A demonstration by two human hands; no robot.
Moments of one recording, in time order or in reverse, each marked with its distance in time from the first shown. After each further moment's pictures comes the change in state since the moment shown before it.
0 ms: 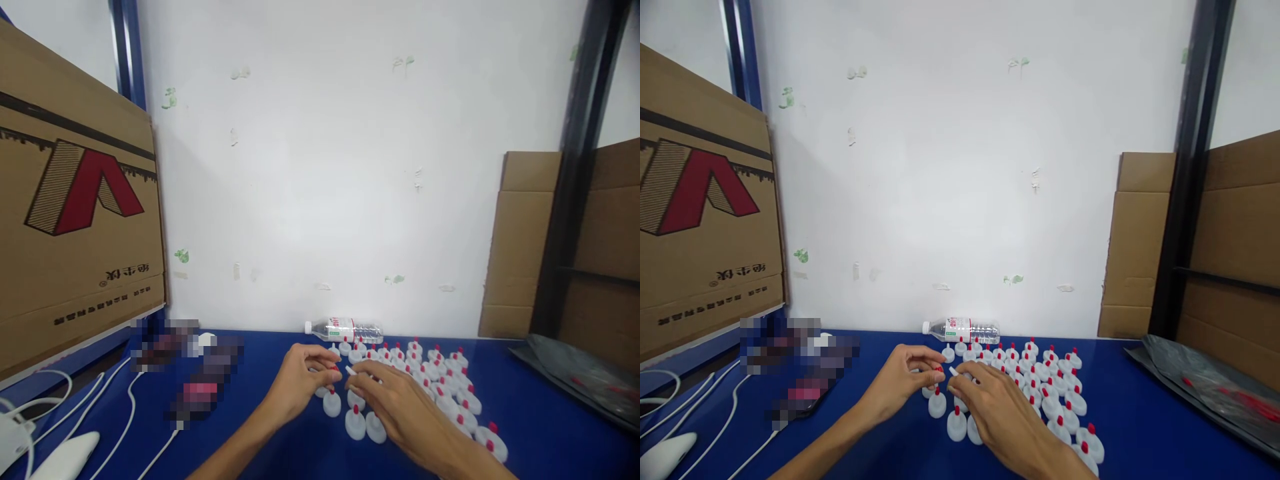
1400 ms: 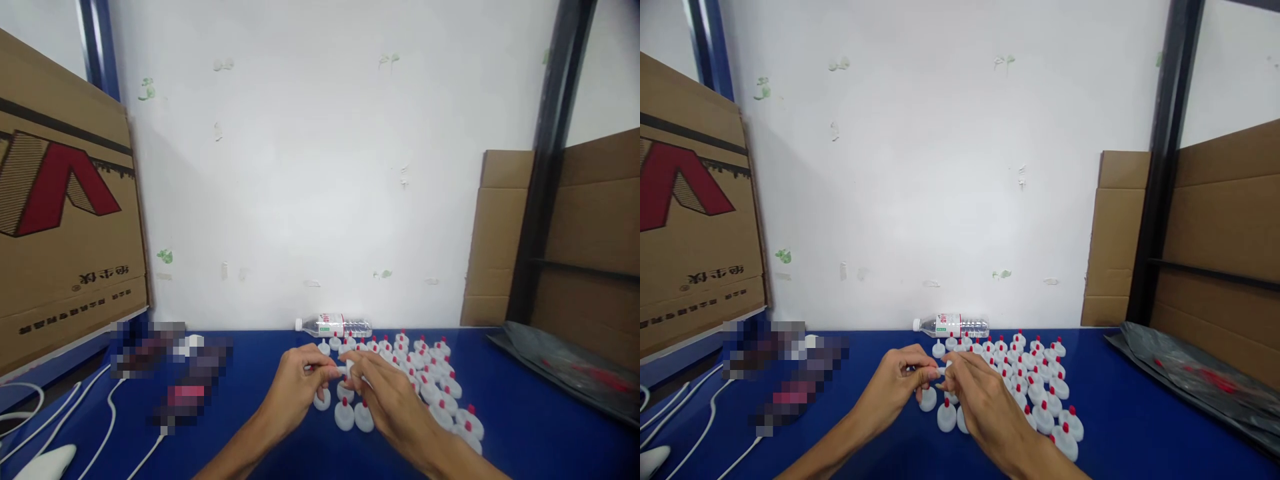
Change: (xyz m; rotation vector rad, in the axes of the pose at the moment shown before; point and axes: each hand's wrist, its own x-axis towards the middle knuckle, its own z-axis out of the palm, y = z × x) left_hand -0.010 0.008 0.018 -0.004 0.005 0.139; right_hand -0.004 0.001 0.017 0.178 0.348 -0.124
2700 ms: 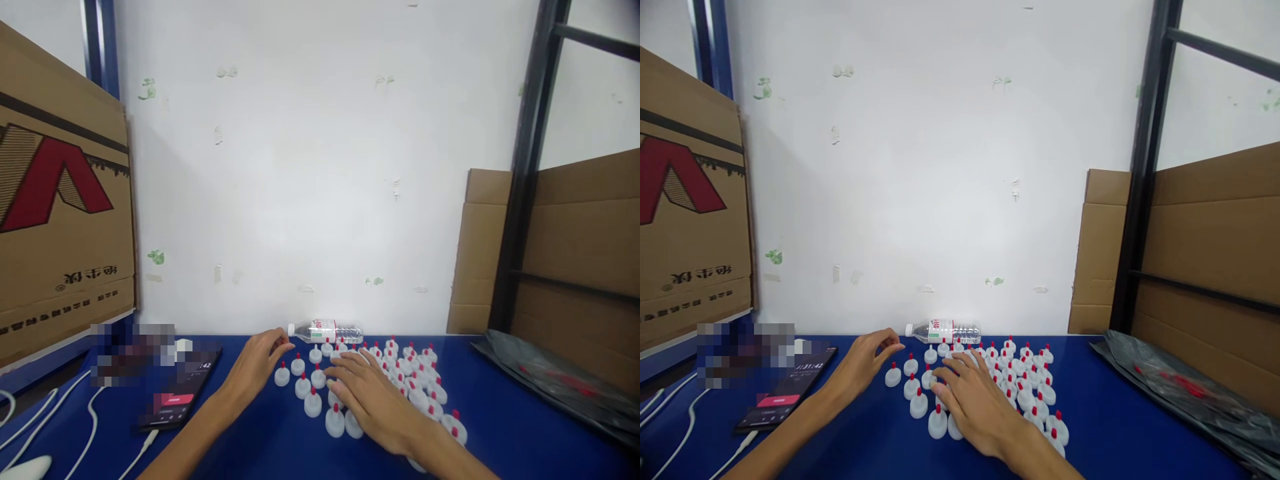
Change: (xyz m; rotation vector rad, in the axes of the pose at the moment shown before) left_hand 0.022 -0.021 -0.071 0.670 0.099 0.123; right_hand 0.012 0.002 -0.012 -0.185 -0.437 0.288
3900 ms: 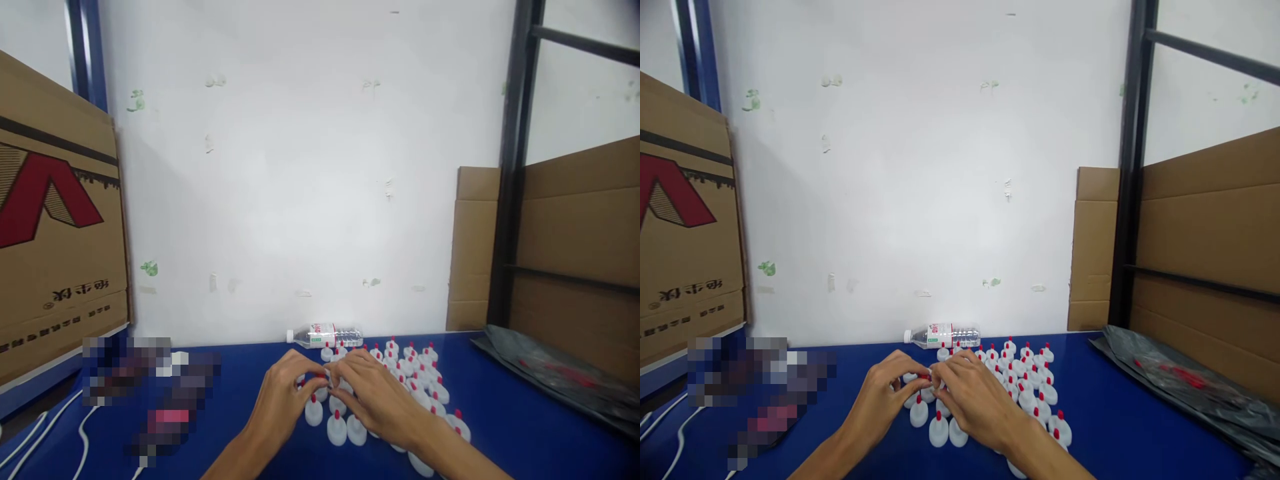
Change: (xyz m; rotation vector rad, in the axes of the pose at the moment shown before) left_hand -0.020 0.041 0.037 -0.165 0.047 0.186; right_hand 0.011 -0.002 -0.011 0.009 0.159 -0.236
